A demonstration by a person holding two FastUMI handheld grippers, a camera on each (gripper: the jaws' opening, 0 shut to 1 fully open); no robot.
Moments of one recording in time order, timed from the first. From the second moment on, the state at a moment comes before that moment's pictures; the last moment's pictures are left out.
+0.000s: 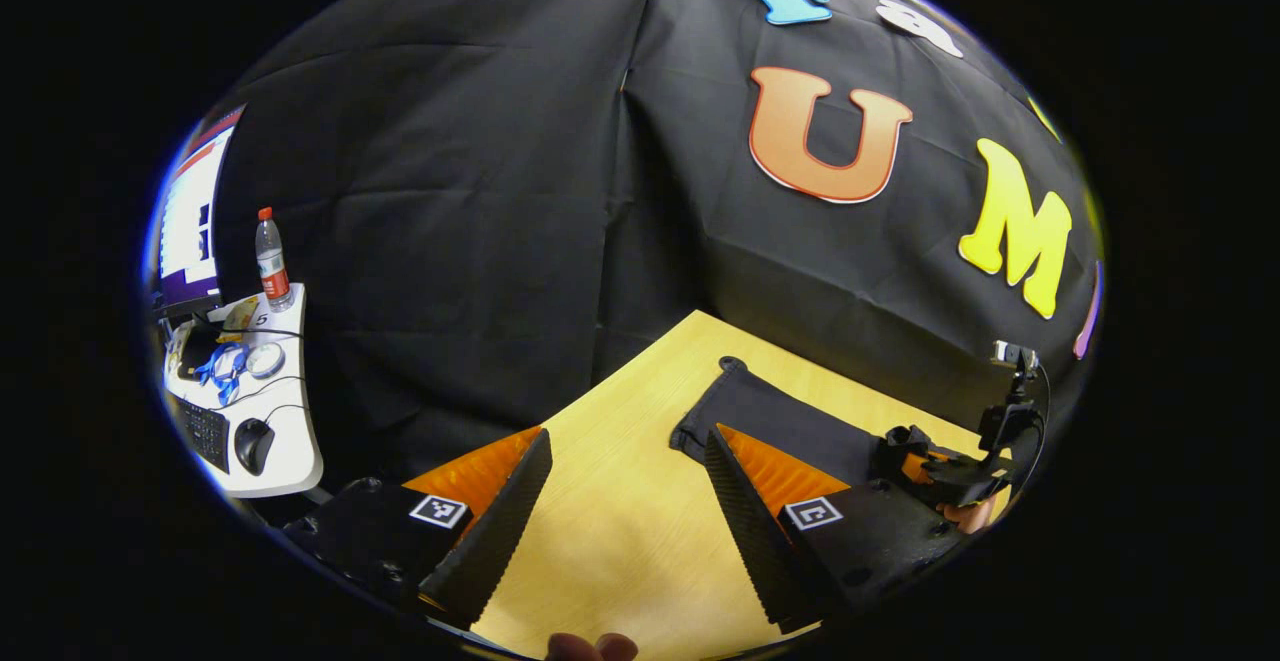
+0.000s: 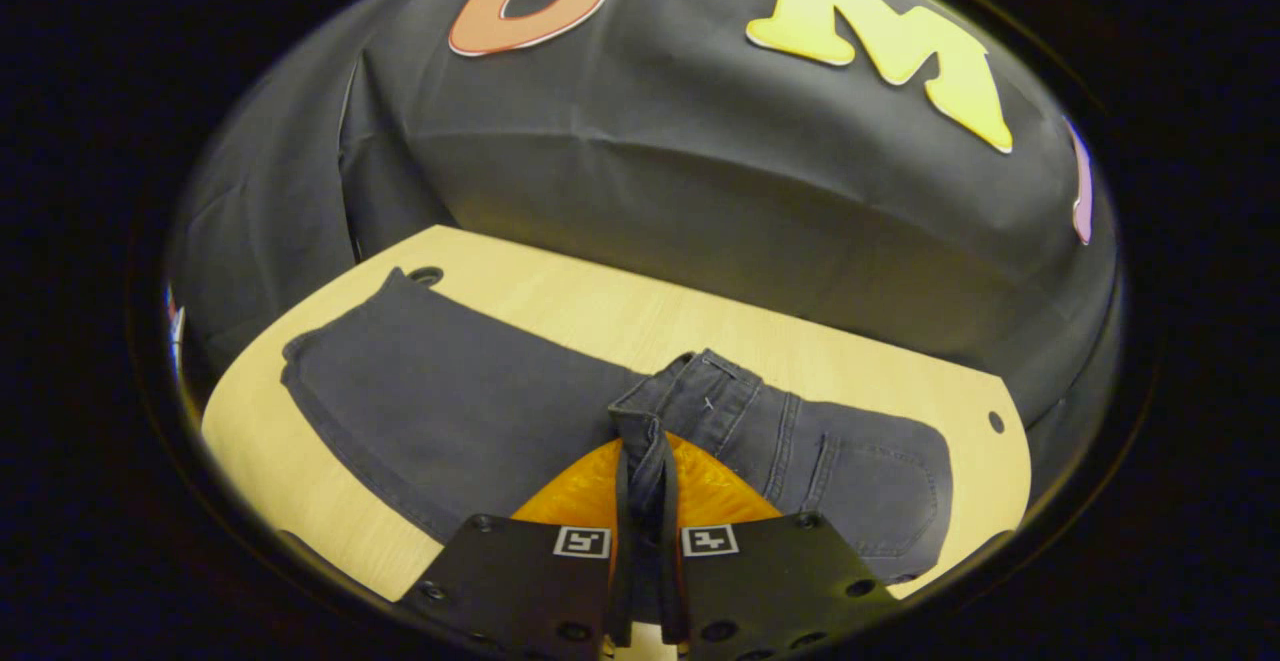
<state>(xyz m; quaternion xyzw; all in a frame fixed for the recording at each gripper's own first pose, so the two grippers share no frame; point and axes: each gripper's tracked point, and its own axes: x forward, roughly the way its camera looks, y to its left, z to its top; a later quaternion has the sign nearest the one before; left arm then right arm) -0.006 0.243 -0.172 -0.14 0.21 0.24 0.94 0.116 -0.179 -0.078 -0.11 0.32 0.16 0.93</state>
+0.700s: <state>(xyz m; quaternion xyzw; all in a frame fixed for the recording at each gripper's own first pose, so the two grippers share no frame) 0.095 0.220 -0.275 -0.45 0.35 0.23 0.79 0.039 -0.221 -0.008 -0.04 0.32 0.27 0.91</state>
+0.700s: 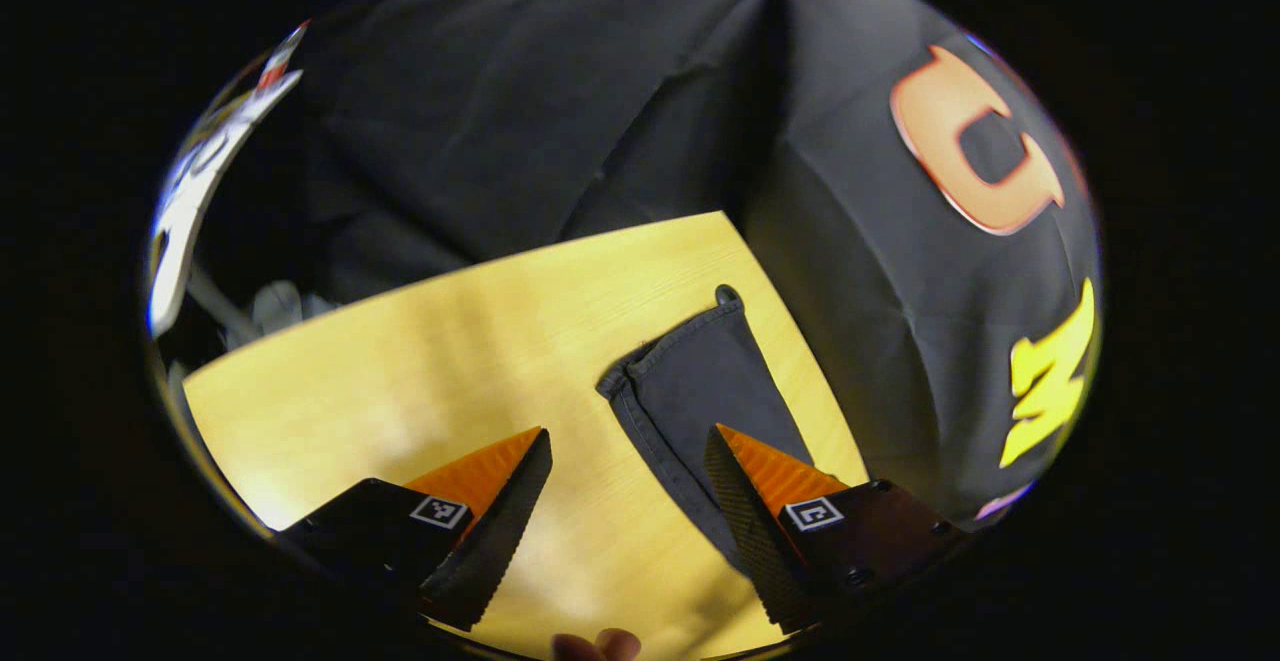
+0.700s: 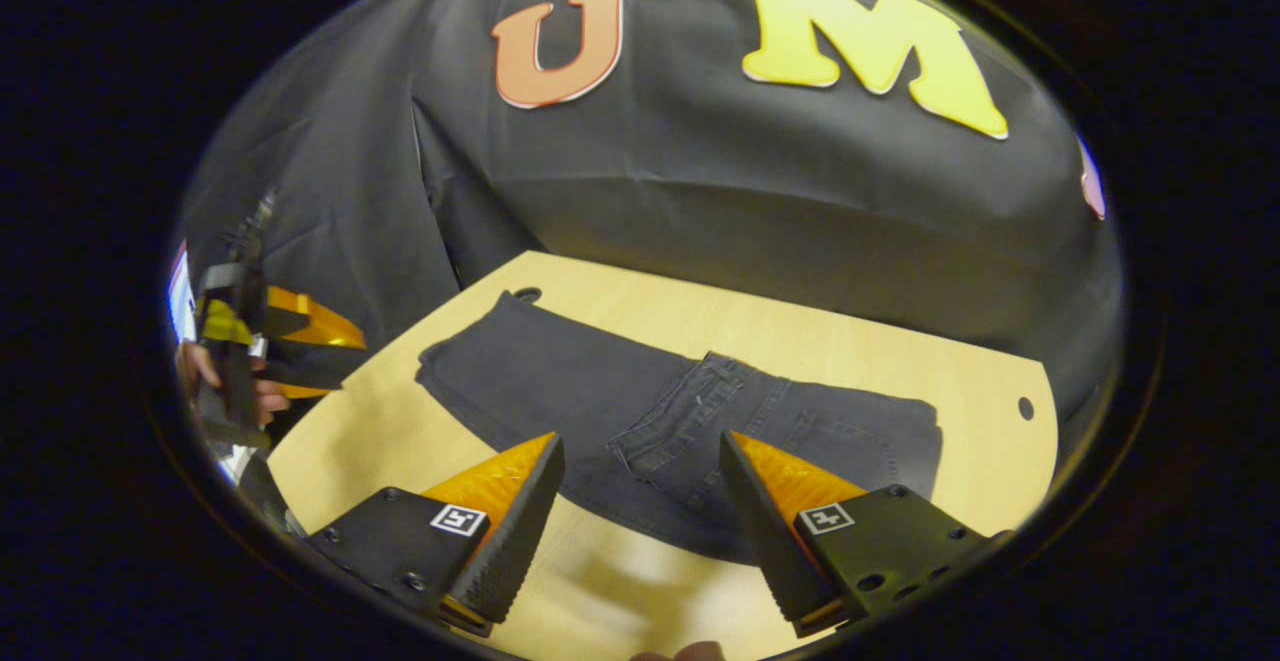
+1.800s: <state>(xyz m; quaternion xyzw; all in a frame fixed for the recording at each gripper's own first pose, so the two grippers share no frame) 0.165 0.228 -0.349 -0.49 0.52 0.37 0.59 0.026 -0.396 -0.016 0.03 0.37 0.12 0.92</state>
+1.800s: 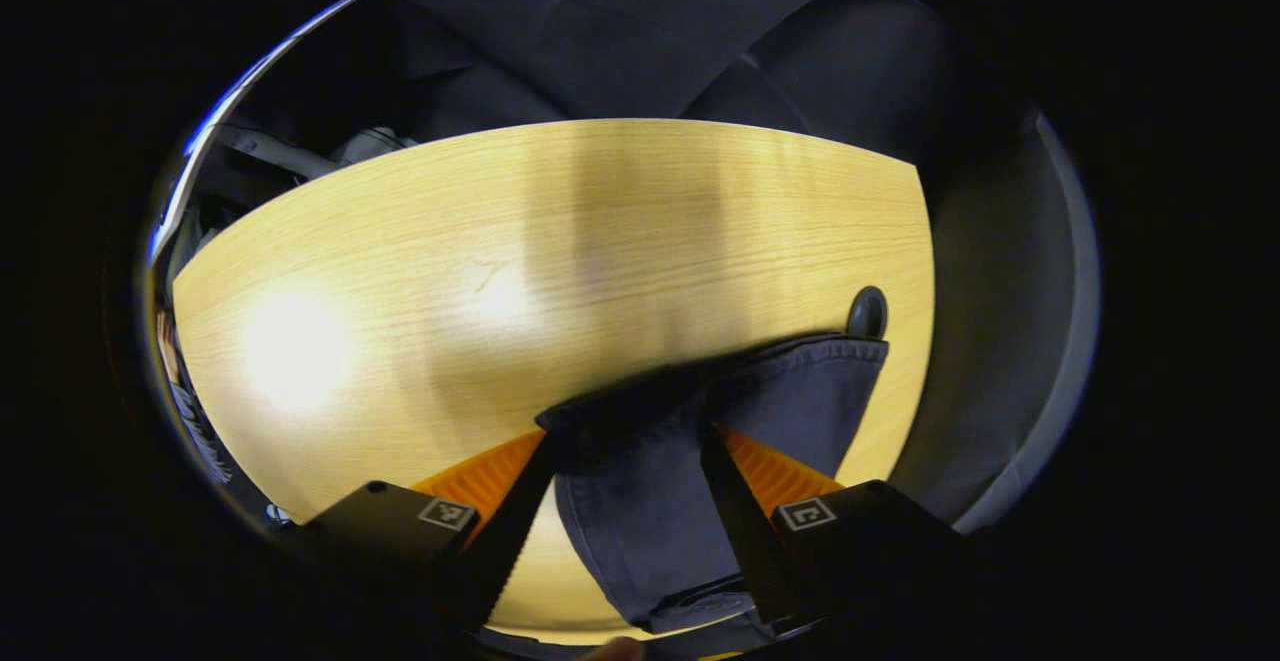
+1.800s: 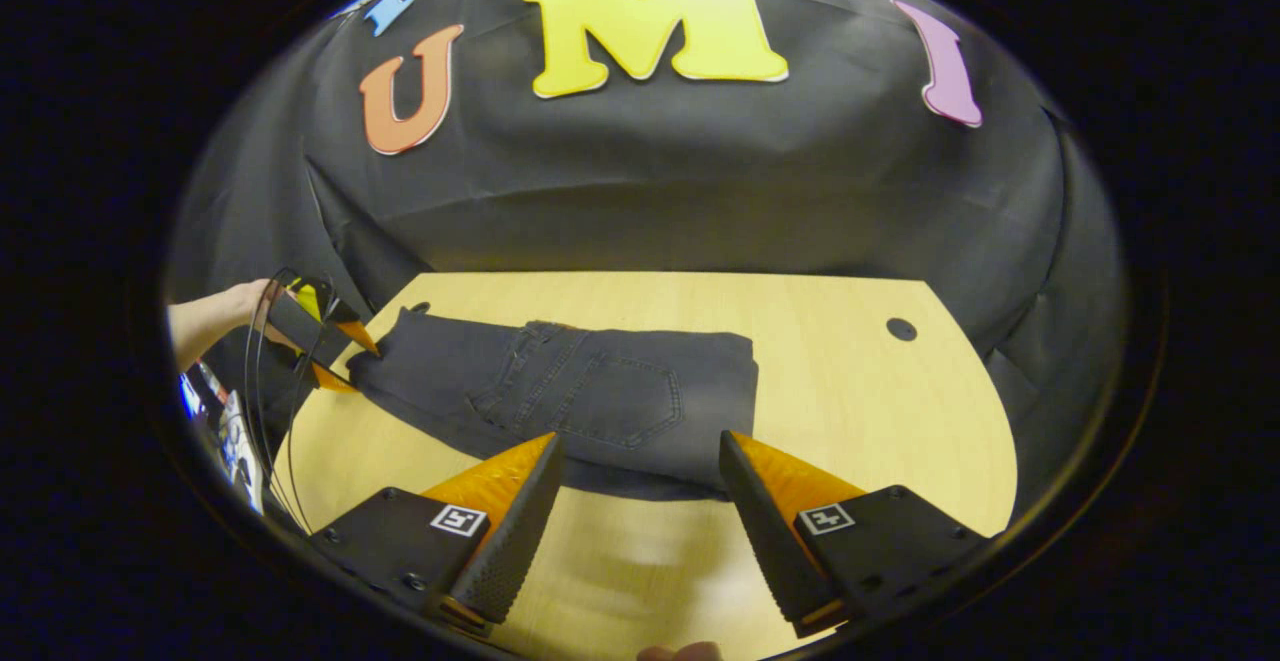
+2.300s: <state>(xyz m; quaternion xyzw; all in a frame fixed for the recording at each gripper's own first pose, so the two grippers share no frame) 0.195 0.210 -0.341 -0.47 0.42 0.29 0.72 0.003 -0.434 -0.014 0.04 0.38 0.09 0.92</state>
